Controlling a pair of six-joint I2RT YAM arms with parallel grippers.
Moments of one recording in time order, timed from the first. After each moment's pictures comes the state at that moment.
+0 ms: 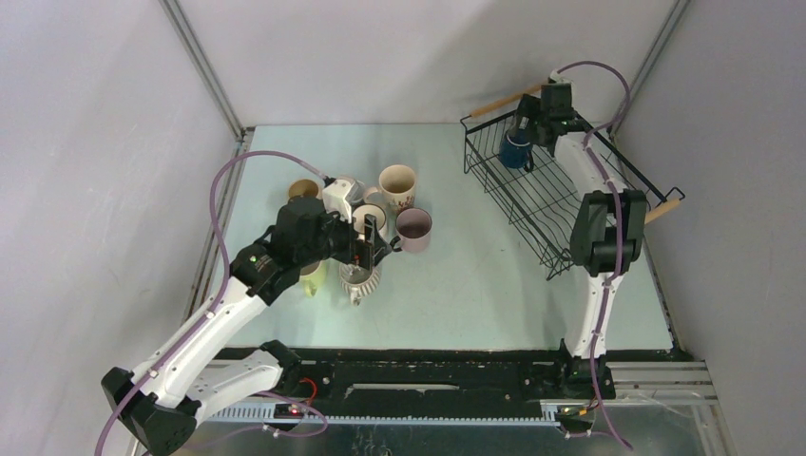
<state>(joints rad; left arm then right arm) -0.61 0.92 0.95 -0.54 0.14 -0.29 0.06 2.10 1.87 -0.39 0.13 0.36</state>
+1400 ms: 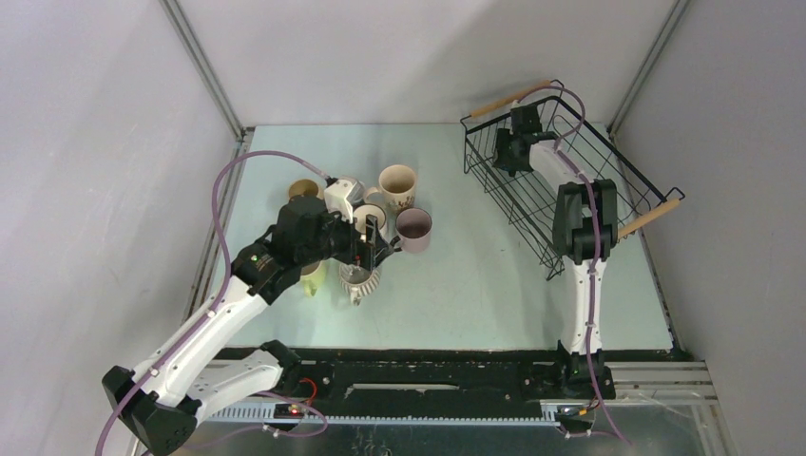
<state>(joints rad) -0.61 0.93 0.95 -0.53 0.17 -0.29 0.12 2.28 1.91 -0.48 0.07 0.23</state>
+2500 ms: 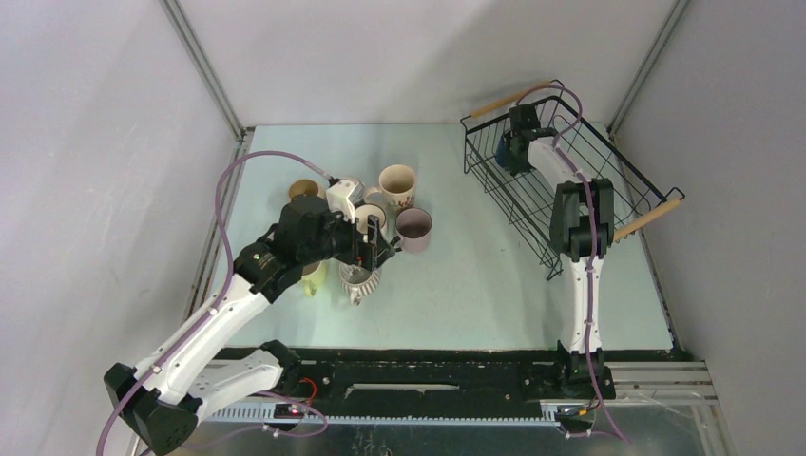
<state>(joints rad) -0.61 0.94 0.95 -0.53 0.19 -0.30 0.13 2.33 1.99 -0.60 0.17 0.17</state>
